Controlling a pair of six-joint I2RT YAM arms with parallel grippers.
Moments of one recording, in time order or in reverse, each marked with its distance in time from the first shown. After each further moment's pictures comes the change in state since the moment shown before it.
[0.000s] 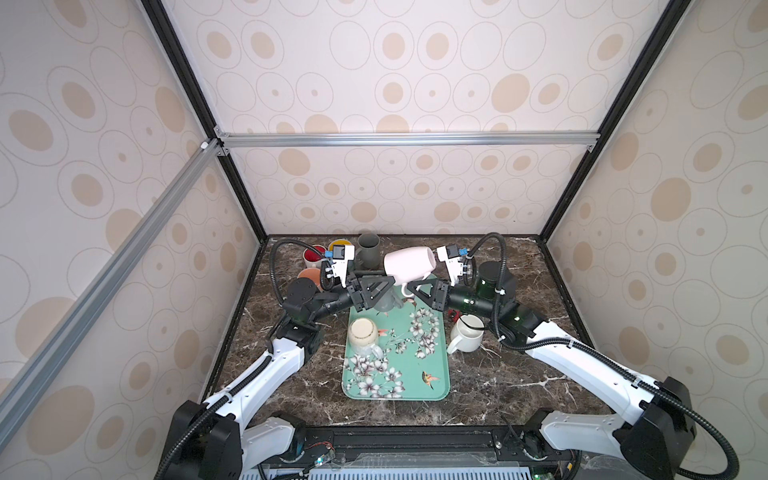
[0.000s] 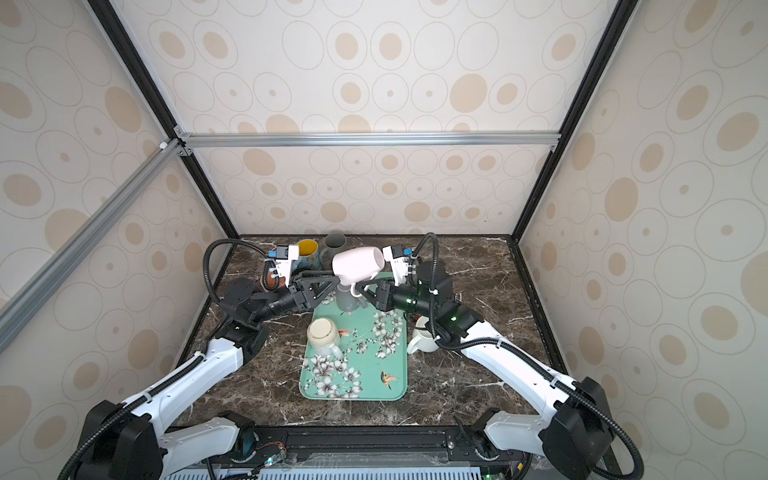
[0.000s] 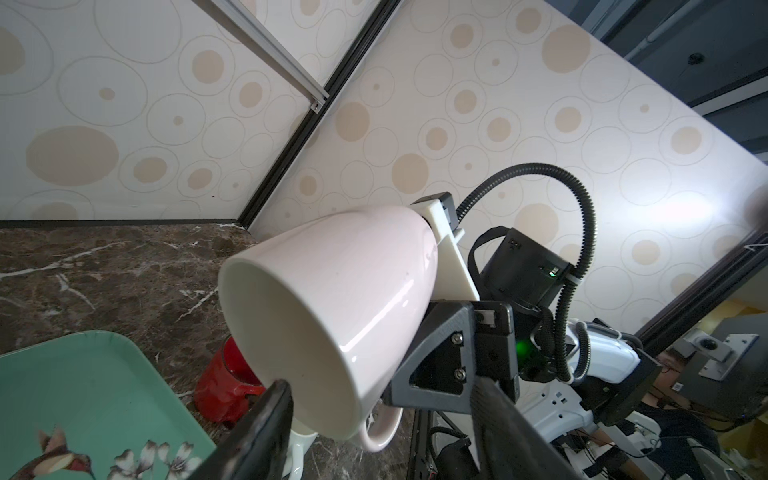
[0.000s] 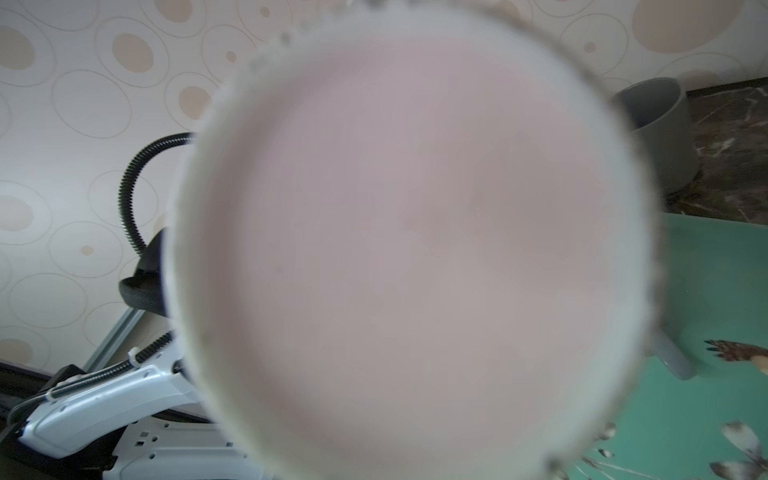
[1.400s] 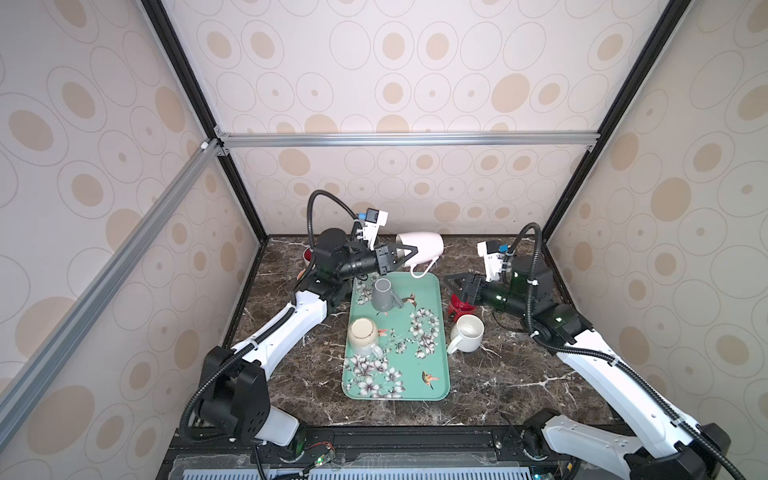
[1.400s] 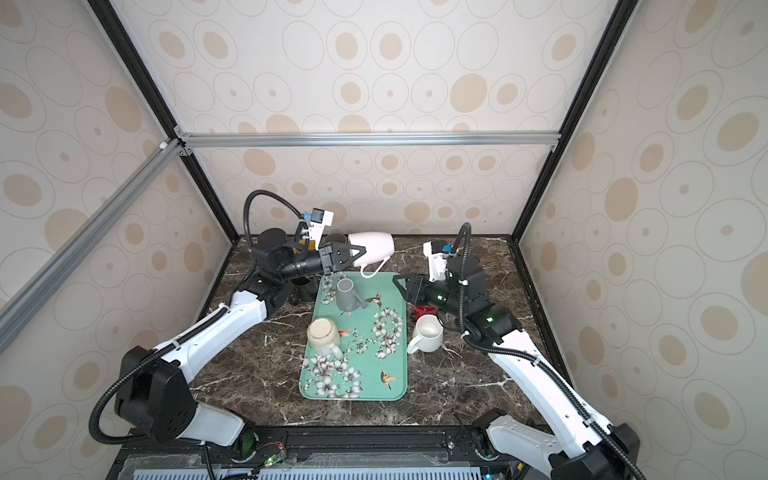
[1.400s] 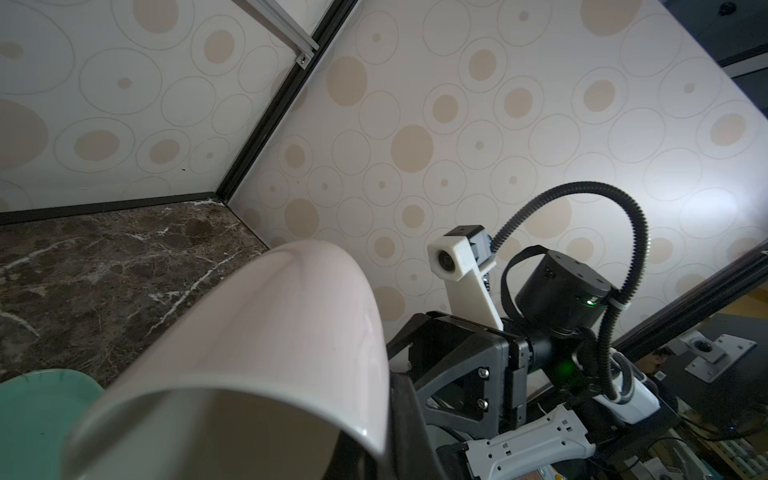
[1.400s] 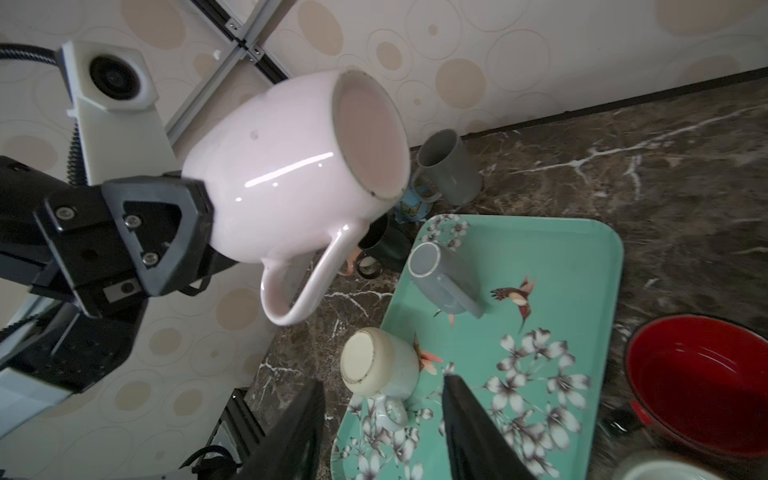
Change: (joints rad) left arm -0.078 0.341 0.550 -0.464 0.037 0.206; right arm -0.187 -0.186 0.080 -0.528 0.241 -0.185
